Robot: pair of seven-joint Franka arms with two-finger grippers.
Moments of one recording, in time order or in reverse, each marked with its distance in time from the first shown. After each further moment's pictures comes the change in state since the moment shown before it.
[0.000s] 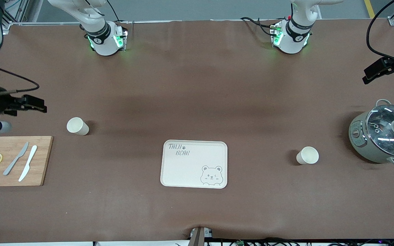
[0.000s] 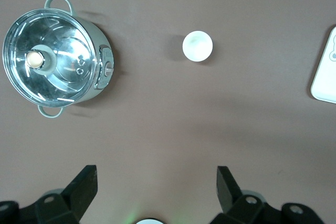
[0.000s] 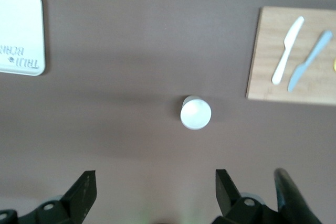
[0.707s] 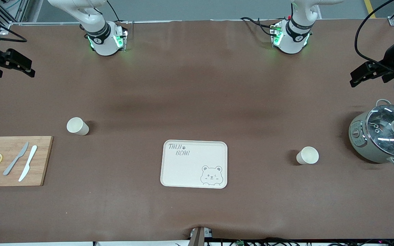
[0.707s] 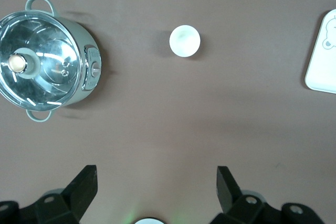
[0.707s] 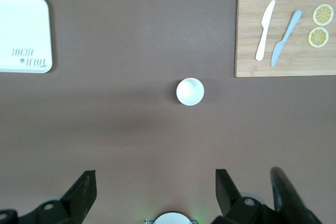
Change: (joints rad) left arm -0.013 0.010 -0.033 -0.011 -0.003 -0.003 0.001; right arm -0.014 -0.284 -0.014 -0.249 -0.005 0.054 0.047
